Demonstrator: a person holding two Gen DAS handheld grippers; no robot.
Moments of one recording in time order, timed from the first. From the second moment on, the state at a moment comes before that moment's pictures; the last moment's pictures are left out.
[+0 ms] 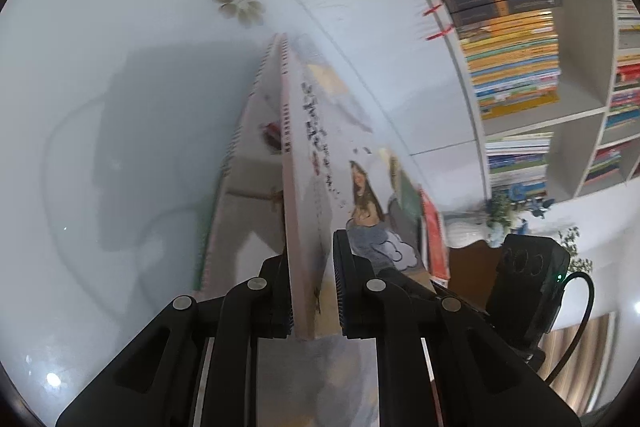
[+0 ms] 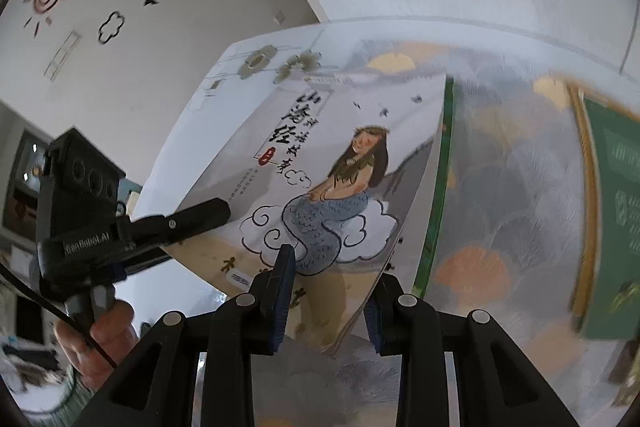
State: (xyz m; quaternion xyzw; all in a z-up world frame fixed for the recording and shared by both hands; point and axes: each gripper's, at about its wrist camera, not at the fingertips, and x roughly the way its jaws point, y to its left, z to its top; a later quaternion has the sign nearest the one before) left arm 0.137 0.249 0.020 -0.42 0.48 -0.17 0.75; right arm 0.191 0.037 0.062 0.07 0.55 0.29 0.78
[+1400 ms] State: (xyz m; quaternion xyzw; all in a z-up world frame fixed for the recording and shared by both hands) left arm 0.055 -0.078 0.145 -0.15 0.52 -0.23 0.81; right arm 0.046 -0.308 0.110 0.23 0.50 0.15 0.82
